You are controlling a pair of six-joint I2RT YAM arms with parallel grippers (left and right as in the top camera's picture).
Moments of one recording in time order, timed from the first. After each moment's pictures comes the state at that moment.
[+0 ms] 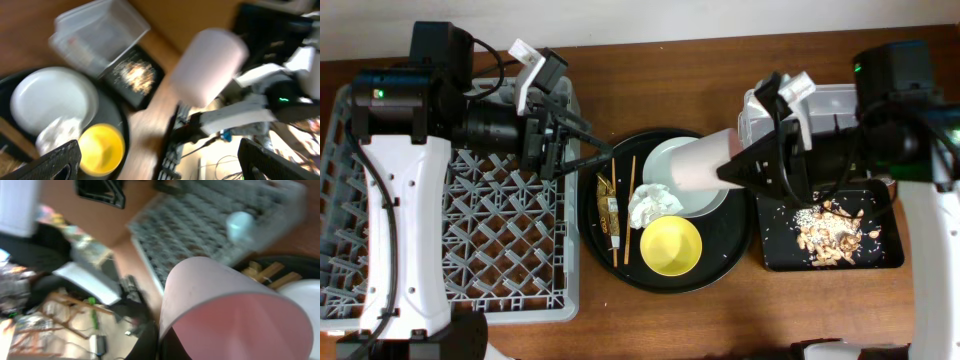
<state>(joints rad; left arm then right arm) -0.08 1.75 2.14 -1.68 1.14 0.52 0.04 1.48 1.96 -1.69 -1.09 -0.55</state>
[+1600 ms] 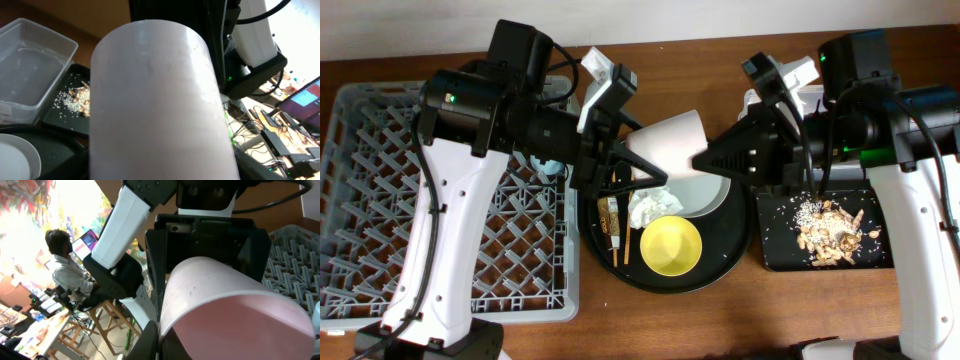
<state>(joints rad) -0.32 1.75 2.14 -1.59 1.31 0.61 0.13 1.53 1.90 -1.53 -1.52 -0.64</state>
